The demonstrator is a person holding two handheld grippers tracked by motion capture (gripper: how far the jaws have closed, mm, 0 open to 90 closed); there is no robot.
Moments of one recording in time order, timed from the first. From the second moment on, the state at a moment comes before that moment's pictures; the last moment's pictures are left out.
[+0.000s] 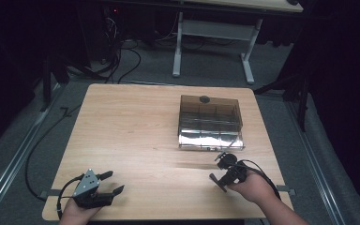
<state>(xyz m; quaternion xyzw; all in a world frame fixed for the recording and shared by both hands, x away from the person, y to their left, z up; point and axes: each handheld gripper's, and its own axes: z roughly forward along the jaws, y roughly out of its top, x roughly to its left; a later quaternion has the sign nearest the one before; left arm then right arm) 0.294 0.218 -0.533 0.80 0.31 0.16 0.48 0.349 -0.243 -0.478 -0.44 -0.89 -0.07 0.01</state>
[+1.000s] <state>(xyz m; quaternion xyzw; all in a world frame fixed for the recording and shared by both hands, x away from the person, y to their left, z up) 0.294 0.219 -0.533 0.81 0.30 0.15 0.49 0.360 -0.217 -0.485 -0.44 -0.90 -0.02 0.01</state>
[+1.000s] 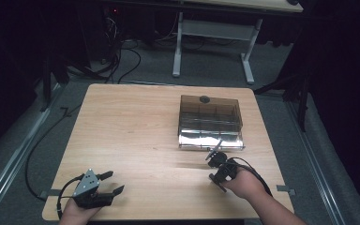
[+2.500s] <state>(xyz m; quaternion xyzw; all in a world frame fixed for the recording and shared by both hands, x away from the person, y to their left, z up) 0.294 0.219 -0.533 0.81 0.30 0.16 0.49 0.376 -0.230 -0.434 -0.42 -0.90 -0.04 0.00</state>
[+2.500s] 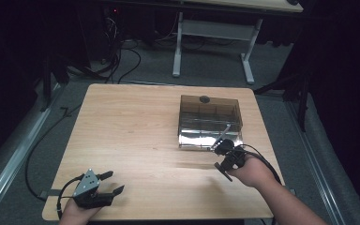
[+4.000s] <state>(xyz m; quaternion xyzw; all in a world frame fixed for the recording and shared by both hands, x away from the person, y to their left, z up) 0.294 0.219 -0.533 0.80 0.30 0.15 0.49 0.430 -0.212 -0.377 -0.41 -0.91 -0.06 -0.03</state>
